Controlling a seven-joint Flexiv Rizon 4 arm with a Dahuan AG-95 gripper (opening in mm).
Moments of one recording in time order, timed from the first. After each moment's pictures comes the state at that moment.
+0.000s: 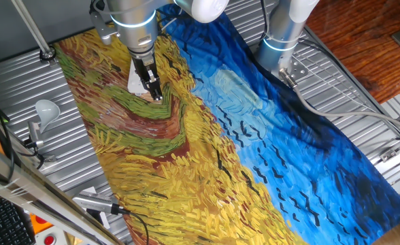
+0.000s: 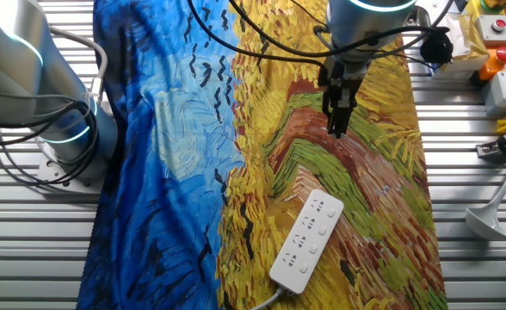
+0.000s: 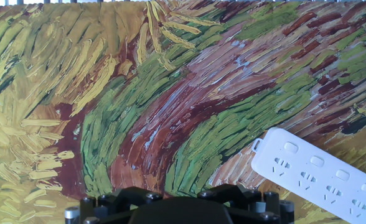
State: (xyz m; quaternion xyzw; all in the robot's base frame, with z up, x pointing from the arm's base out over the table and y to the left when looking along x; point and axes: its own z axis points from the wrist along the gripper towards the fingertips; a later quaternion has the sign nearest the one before) arm 0.500 0.000 0.170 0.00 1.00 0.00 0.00
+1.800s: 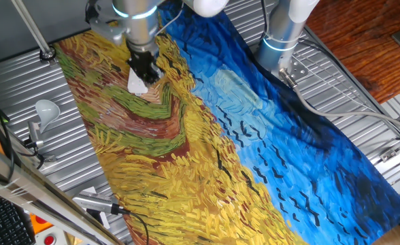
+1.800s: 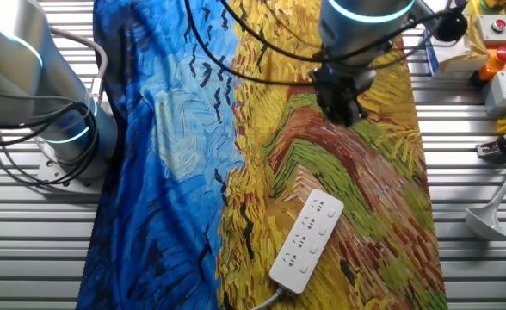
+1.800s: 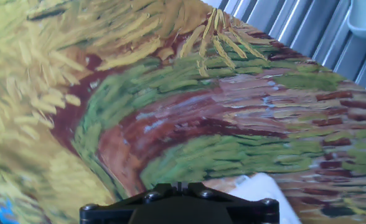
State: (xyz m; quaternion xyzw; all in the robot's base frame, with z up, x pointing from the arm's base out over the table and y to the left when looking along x) arm 0.495 -0.041 0.178 -0.27 0.96 0.00 0.02
